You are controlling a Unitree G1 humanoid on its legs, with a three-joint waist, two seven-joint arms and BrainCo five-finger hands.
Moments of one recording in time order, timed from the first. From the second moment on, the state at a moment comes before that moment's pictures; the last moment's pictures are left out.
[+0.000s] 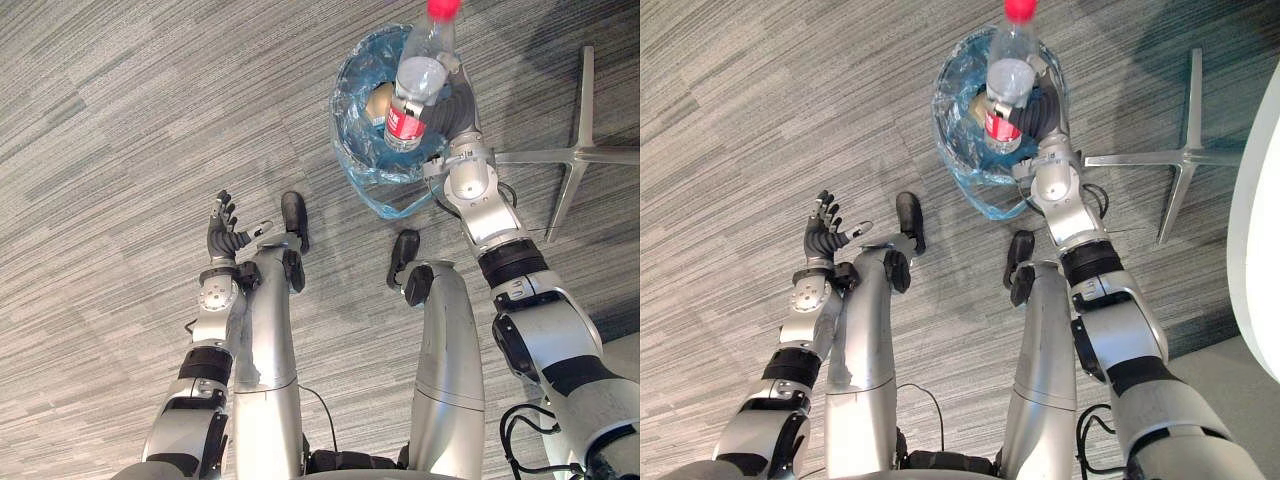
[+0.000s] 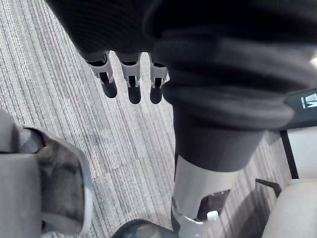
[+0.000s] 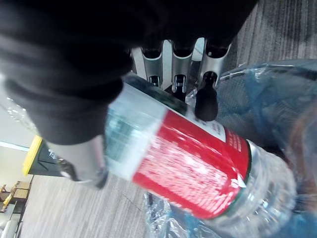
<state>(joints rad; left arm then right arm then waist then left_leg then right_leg) -0.46 0.18 0.07 0.58 -0.22 -0.24 0.18 -1.03 -0.36 0.20 0.71 -0.13 -0.14 -0.31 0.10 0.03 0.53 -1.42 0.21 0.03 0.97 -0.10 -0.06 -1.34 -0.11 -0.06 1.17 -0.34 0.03</state>
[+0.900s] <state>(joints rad) -0.45 0.17 0.08 0.57 -0.18 -0.24 0.20 -0.87 -0.32 0.34 0.56 -0.51 -0.15 -0.29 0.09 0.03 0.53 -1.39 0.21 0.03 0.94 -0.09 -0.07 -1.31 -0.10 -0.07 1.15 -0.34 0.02</state>
